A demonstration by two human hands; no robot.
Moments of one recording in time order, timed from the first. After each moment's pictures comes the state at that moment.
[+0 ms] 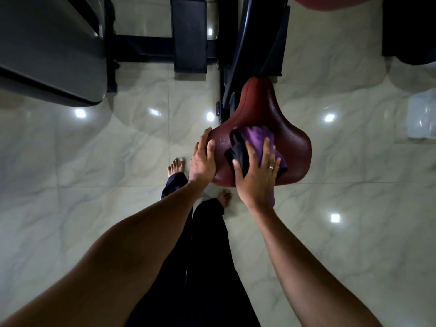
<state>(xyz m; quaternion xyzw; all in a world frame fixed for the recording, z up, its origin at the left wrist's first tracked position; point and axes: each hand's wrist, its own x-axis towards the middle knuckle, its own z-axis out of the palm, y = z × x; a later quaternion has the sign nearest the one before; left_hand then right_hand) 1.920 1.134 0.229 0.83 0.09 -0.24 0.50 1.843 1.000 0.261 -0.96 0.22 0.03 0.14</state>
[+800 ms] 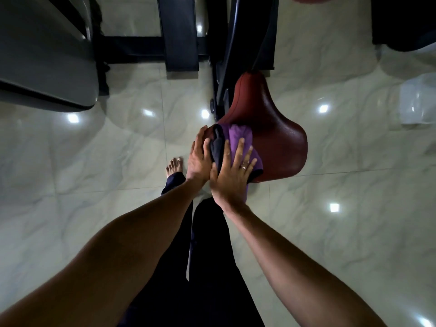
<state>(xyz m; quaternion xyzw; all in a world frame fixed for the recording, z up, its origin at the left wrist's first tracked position) 1.922 1.139 0.220 0.82 0.05 -0.23 0.52 1.846 1.068 0.256 -0.96 0.22 0.07 0.14</state>
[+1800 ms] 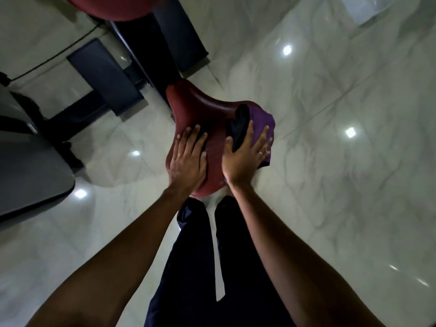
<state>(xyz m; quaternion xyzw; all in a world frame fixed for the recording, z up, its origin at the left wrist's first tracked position) 1.961 1.100 0.253 0.86 -0.44 -0.14 0.21 1.869 0.991 0.259 -0.73 0.62 -0.07 0.27</state>
